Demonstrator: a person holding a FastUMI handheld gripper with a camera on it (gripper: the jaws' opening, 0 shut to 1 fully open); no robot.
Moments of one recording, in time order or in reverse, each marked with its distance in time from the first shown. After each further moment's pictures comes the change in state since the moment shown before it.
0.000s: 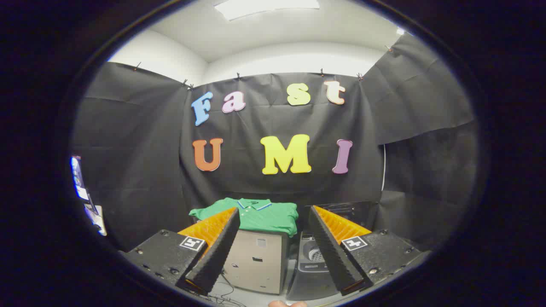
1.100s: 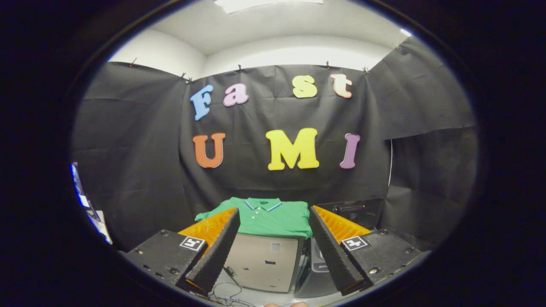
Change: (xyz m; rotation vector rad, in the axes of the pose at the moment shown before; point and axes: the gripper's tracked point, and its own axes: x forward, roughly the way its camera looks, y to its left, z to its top) arm 0.053 0.047 0.020 0.002 0.053 -0.024
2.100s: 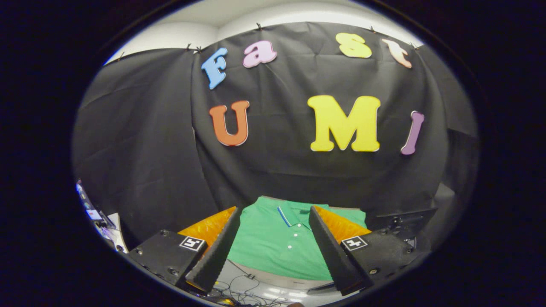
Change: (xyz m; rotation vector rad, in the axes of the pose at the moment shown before) arm 0.261 0.094 0.007 -0.014 0.377 0.246
